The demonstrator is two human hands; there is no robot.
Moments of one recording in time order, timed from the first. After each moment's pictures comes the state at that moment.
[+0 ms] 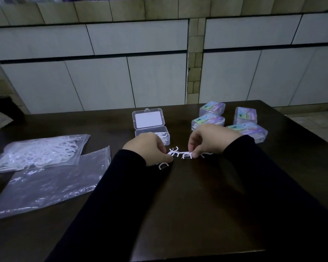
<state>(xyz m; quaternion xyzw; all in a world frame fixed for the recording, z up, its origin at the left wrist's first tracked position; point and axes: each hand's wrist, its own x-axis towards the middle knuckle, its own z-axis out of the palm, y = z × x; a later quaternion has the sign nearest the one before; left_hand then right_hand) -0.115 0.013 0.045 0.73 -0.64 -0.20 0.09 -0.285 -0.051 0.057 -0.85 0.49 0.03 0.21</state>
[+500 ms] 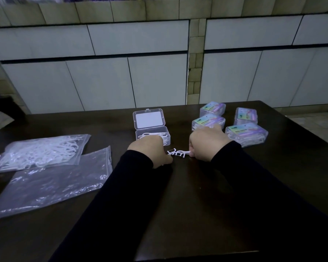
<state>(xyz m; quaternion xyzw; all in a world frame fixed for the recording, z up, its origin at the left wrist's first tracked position) -0.123 0.007 0.038 0.76 -0.64 -0.14 0.03 -0.260 -0.041 0.049 -0.84 0.52 0.14 -0.07</state>
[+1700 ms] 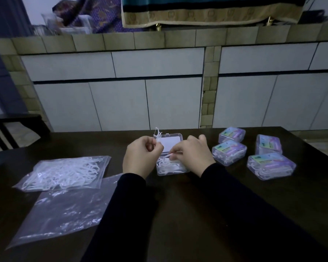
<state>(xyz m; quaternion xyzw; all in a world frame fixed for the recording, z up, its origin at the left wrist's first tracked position) -0.061 0.002 0.039 0.71 -0.49 -0.06 0.50 -0.192 -0.074 0.036 -0.88 0.43 -0.18 -0.01</state>
